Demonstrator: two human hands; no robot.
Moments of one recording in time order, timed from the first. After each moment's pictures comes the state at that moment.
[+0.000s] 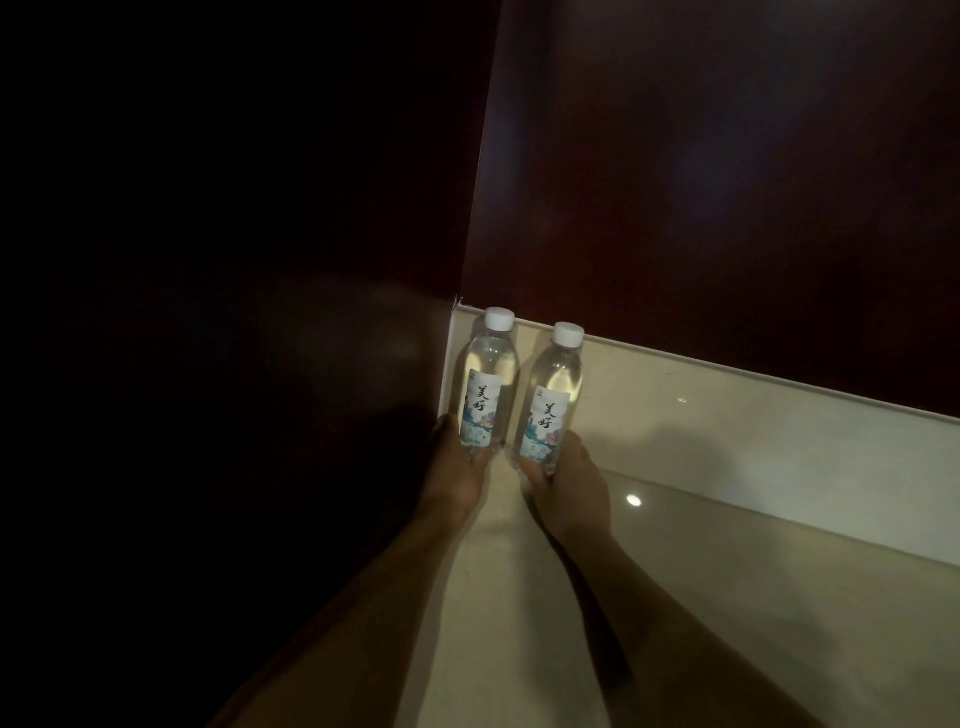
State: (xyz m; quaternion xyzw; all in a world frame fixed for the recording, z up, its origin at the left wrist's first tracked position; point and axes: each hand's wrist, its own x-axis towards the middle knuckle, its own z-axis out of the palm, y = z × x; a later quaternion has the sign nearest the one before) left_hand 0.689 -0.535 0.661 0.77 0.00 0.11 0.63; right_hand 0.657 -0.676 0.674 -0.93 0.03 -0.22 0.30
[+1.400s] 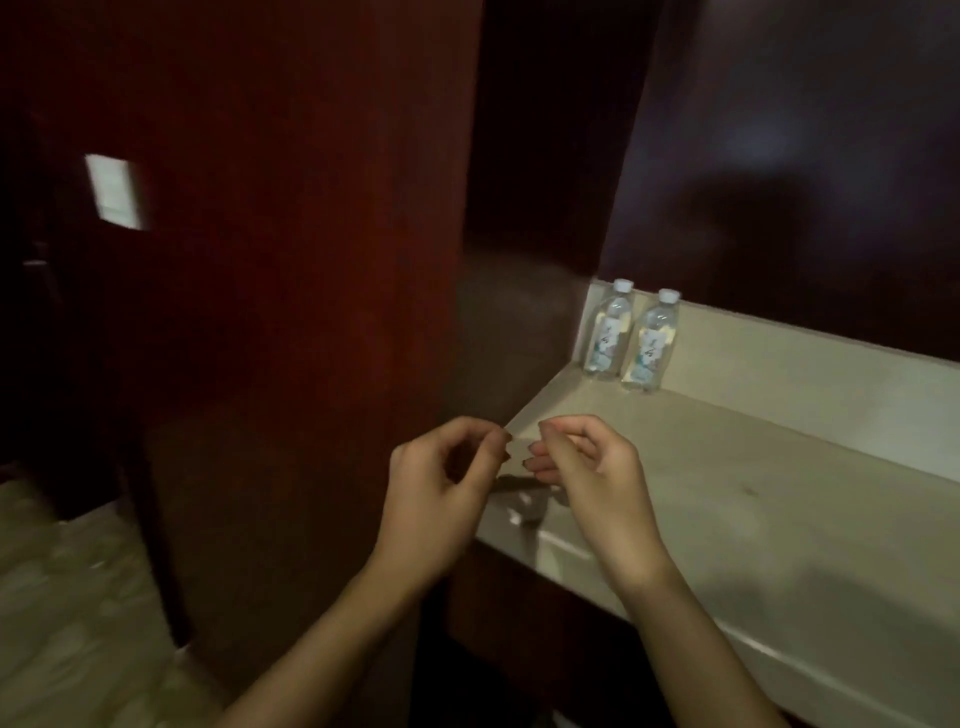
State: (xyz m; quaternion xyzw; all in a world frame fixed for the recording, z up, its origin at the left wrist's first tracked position) left_hand 0.239 -0.407 0.735 0.78 -0.07 0.34 0.53; right_hand 0.286 -0.552 0.750 -0.73 -0.13 -0.08 0.67
